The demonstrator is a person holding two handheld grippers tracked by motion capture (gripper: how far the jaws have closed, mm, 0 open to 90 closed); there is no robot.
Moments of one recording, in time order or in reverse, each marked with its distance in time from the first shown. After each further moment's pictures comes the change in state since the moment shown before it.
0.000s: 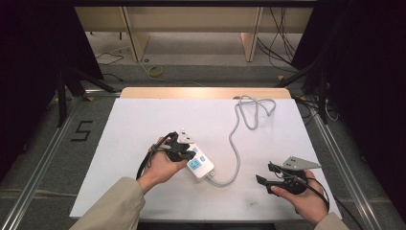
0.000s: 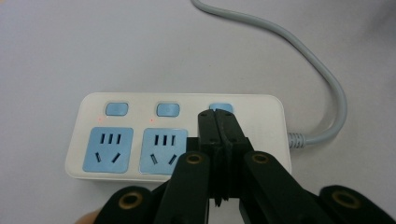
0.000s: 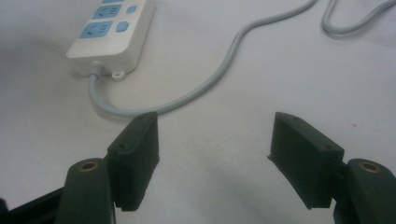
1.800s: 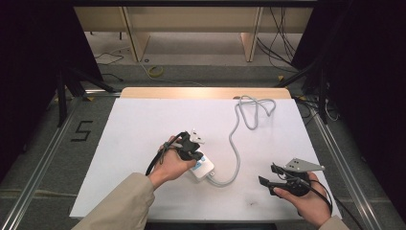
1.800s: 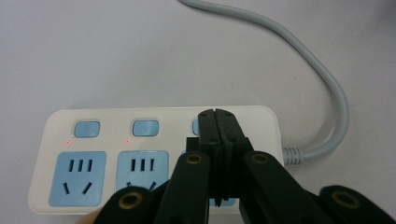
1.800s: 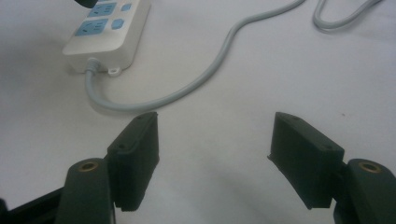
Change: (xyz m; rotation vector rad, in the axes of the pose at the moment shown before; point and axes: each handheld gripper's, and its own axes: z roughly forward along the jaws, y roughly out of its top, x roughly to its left) left arm -0.009 0.015 0.025 0.056 -0.028 0.028; right arm -0.001 -0.005 -0.006 0.000 -0.016 0.015
